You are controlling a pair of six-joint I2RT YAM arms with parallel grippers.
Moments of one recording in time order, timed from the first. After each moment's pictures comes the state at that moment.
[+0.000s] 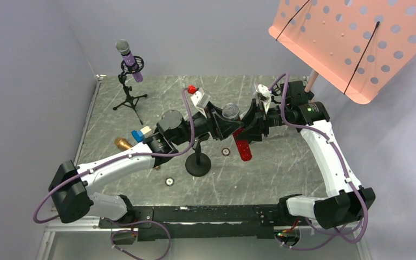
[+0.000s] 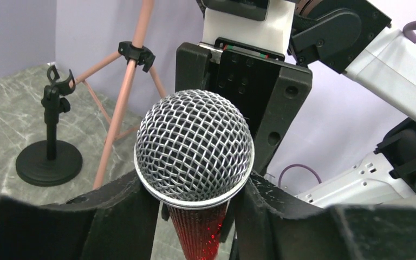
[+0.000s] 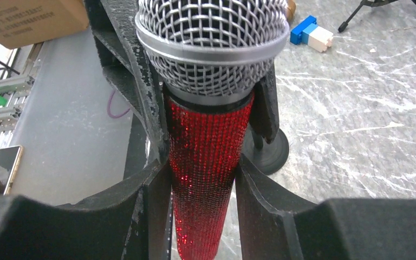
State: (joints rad) left arm -0.94 1.32 1.00 0.55 0.25 -0.48; right arm 0.21 1.25 1.36 -1.02 -1.30 -0.65
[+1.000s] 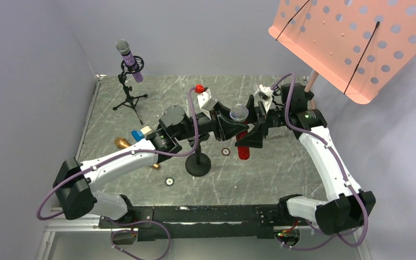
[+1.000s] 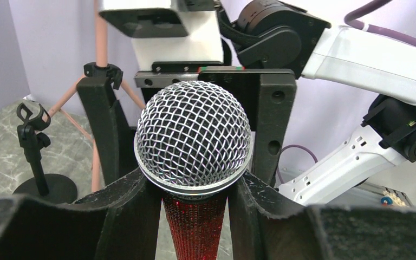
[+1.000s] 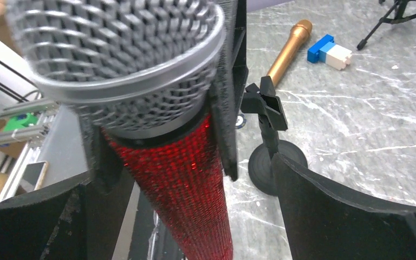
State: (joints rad) left arm -0.94 1.36 1.09 0.56 0.41 -0.36; right arm 0.22 1.19 1.23 -0.76 -1.38 -0.42
